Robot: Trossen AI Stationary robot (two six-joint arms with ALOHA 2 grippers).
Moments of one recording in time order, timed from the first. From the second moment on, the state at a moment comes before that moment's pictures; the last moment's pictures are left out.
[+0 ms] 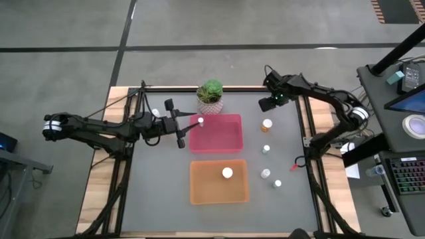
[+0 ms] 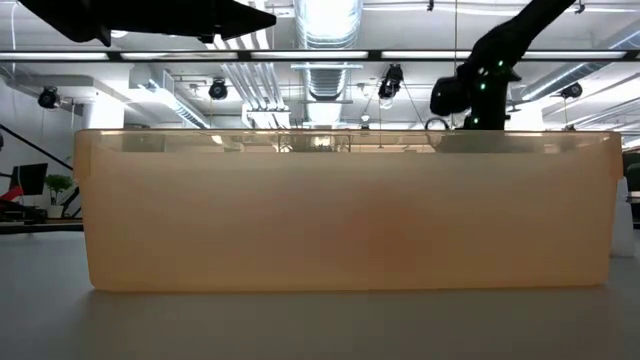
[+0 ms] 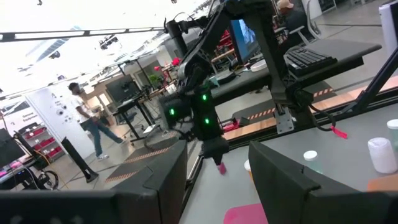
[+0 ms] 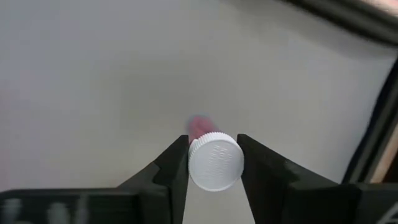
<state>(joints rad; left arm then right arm) 0.05 1.03 0.56 0.60 -0.23 0.48 -0.85 1.51 1.03 -0.84 0.10 0.31</state>
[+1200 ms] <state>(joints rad) 0.05 1.03 0.56 0.60 -0.23 0.48 -0.09 1.29 1.25 -0.95 0.10 0.63</state>
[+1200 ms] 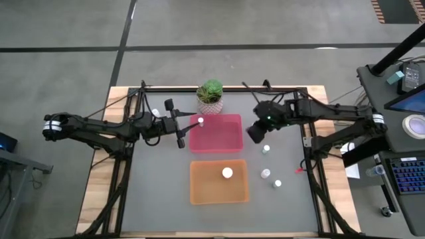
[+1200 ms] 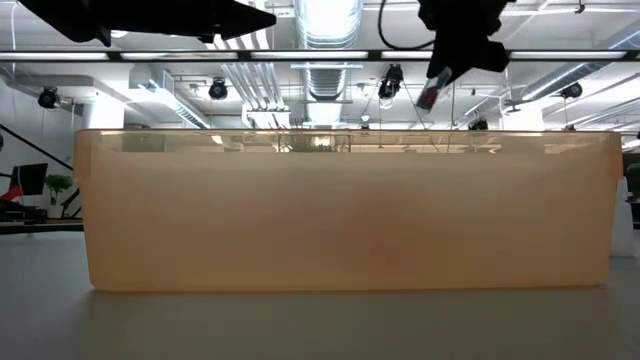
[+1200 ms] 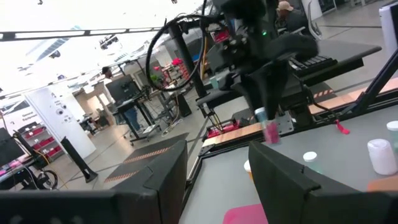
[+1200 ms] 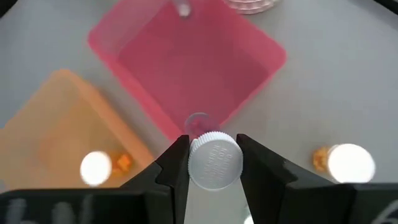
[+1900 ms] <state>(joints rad) 0.05 1.03 0.56 0.60 -0.23 0.48 0.25 1.62 1.61 -1.23 0.09 0.58</state>
